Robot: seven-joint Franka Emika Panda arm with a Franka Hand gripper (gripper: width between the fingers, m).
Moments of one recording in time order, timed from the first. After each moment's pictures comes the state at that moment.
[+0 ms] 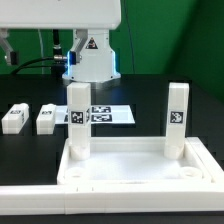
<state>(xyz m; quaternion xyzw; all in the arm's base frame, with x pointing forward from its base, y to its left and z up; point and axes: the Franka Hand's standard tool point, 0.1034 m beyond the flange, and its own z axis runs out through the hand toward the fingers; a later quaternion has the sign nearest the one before) 0.594 -0.096 0.174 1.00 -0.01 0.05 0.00</state>
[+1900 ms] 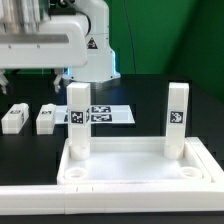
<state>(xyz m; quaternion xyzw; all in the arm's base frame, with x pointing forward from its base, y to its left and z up) 0.452 -0.127 0.084 1.00 -0.04 -0.05 -0.02</state>
